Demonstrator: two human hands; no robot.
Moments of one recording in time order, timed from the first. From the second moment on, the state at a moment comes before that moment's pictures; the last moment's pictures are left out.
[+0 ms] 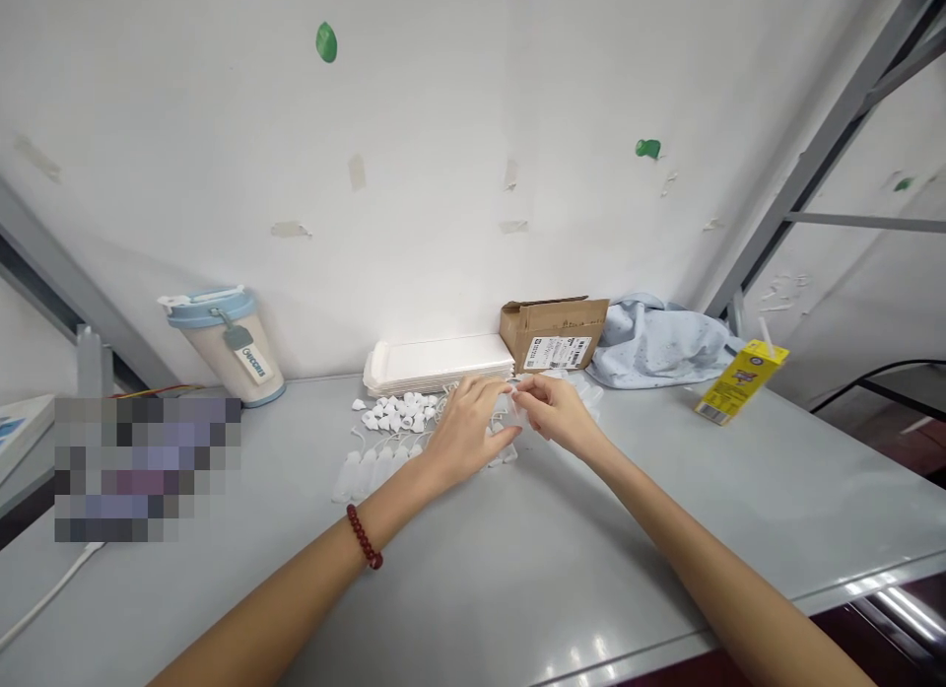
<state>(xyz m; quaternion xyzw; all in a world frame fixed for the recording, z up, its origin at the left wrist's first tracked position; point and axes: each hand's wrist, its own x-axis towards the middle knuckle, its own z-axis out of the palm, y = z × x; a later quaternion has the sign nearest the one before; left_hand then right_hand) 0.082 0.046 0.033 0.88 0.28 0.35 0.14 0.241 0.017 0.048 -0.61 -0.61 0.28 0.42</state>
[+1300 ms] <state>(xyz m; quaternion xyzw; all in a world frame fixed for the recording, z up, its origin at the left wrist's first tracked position) 0.089 0.028 0.024 0.90 0.36 0.17 0.15 0.256 0.029 0.032 -0.62 -0.63 0.40 0.25</state>
